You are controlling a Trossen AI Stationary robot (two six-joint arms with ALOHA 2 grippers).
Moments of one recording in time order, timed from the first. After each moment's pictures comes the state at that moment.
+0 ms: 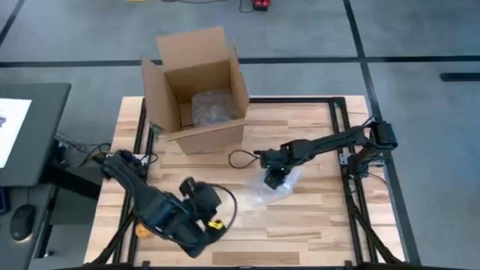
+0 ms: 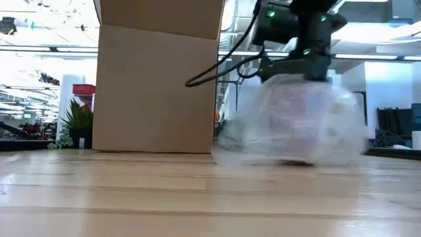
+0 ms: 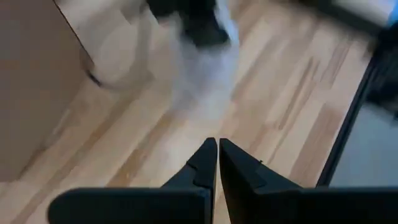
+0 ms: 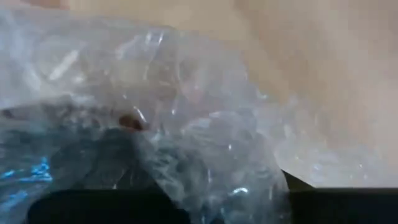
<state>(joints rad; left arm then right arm) -0.71 1.87 2.22 -1.55 -0.80 -1.24 0.07 1.61 1.07 -0.83 -0.02 0.68</state>
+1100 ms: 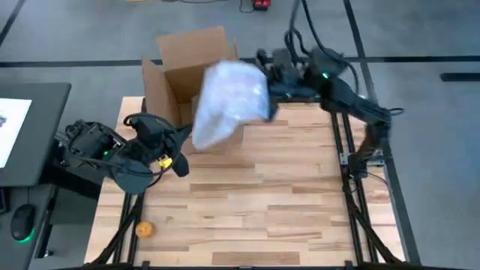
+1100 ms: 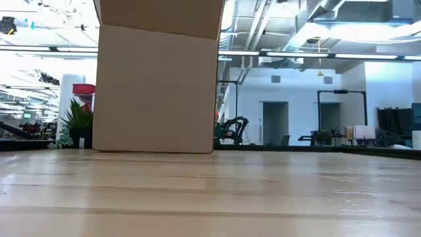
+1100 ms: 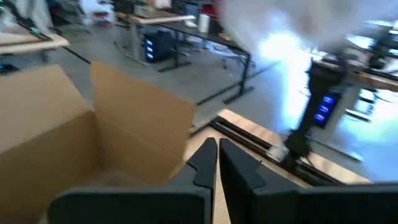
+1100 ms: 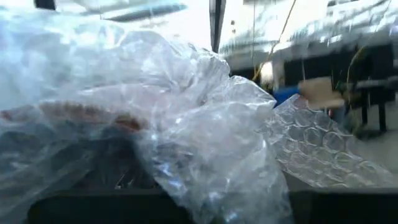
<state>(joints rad) -0.65 1.54 2.22 -1.44 -1.25 -0.89 -0.15 1.84 2.35 -0.15 -0.20 0.21</state>
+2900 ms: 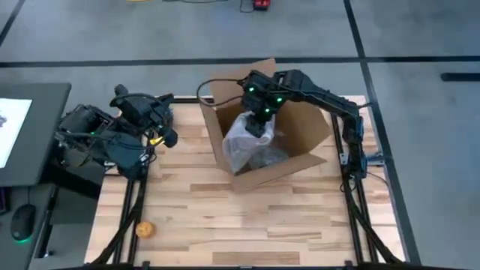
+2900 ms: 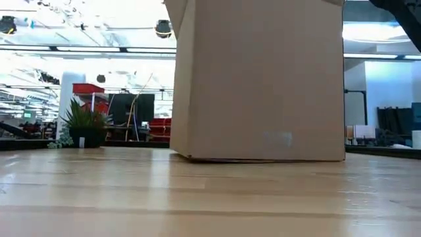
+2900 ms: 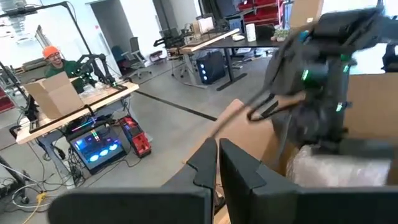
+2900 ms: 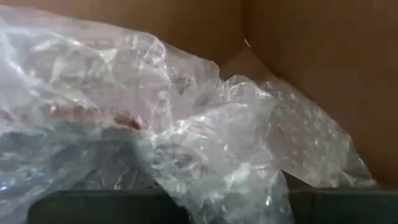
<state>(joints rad) -0.50 1.44 2.22 -1.57 -1.39 -0.59 -0.27 2.04 2.35 -1.47 -0.19 0.14</state>
